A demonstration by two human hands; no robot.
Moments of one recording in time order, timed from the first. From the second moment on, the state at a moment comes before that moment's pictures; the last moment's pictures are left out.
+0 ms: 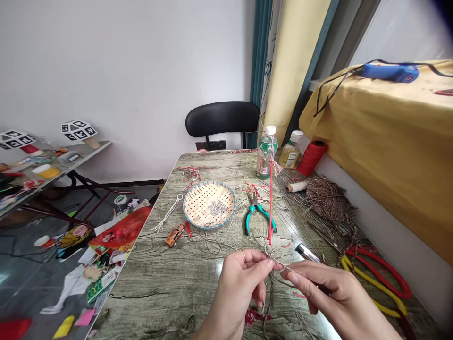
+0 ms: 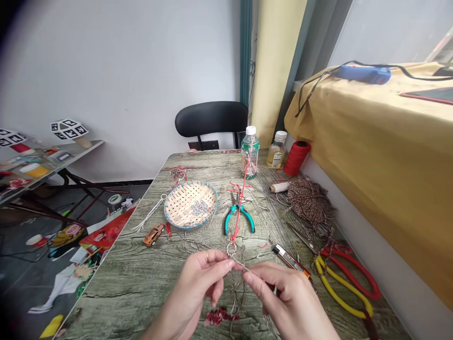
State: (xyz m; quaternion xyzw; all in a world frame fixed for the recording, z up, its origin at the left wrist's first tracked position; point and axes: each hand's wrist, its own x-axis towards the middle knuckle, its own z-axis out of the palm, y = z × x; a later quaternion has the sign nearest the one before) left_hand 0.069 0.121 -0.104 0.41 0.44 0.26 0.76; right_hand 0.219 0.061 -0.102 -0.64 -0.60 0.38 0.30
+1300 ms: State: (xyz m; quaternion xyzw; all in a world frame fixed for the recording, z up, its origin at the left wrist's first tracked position) left_hand 0.071 0.026 -0.147 0.39 0.33 0.23 0.83; right_hand 0.207 0.035 -0.099 -0.59 -0.32 0.45 0.58
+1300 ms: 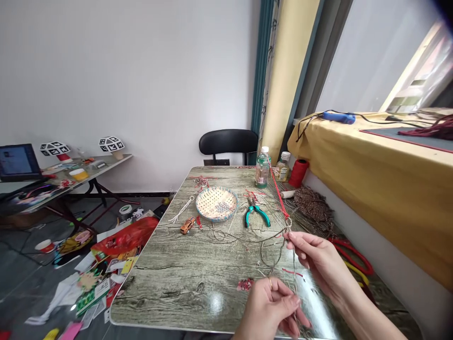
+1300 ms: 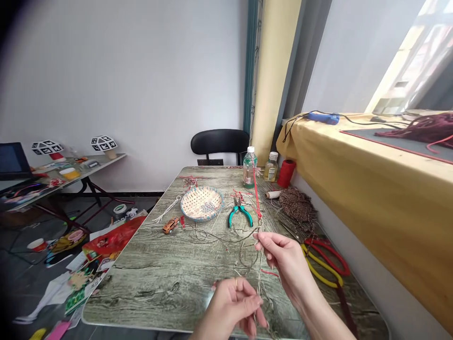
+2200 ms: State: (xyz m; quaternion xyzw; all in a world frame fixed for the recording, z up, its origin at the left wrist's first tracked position) left_hand 0.097 0.106 -0.100 0.52 0.42 0.41 0.62; right_hand 0.188 -0.002 -0.118 -0.67 -0.66 -0.07 0.33
